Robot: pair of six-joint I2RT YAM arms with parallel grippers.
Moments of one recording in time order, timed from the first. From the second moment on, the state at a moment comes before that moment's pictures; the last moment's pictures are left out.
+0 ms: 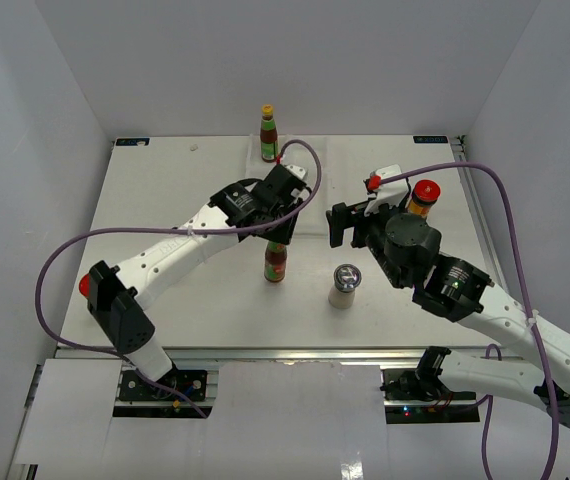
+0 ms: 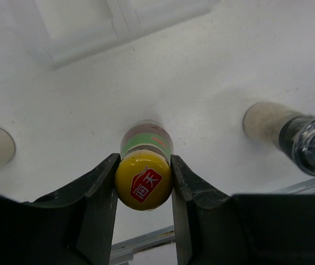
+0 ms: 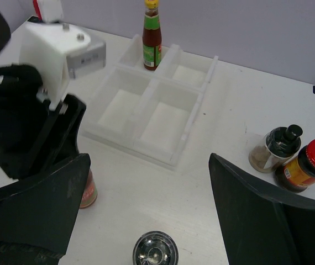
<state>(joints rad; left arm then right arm) -0.84 1.63 1.62 -0.93 -0.28 -0.36 1.02 0.94 1.09 -0.30 0.62 0.10</state>
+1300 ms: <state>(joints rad) -0.50 2.06 2.29 -0.59 -0.33 -0.05 1.01 0.91 1.02 -0.20 0.67 0.04</state>
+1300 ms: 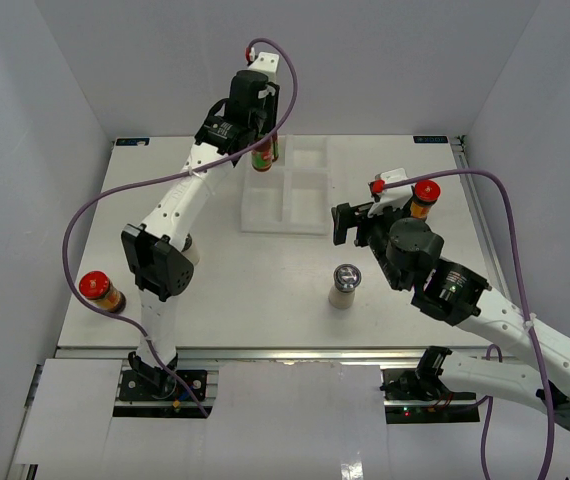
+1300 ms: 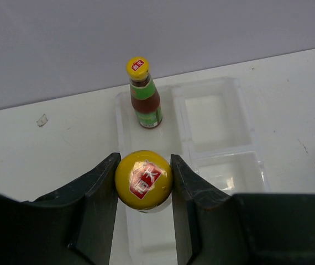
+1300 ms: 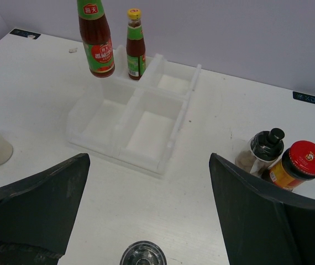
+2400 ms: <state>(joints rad) -0.44 2.21 2.19 -0.21 -0.21 0.02 0.98 0.90 0.93 -0.05 0.74 -0.07</state>
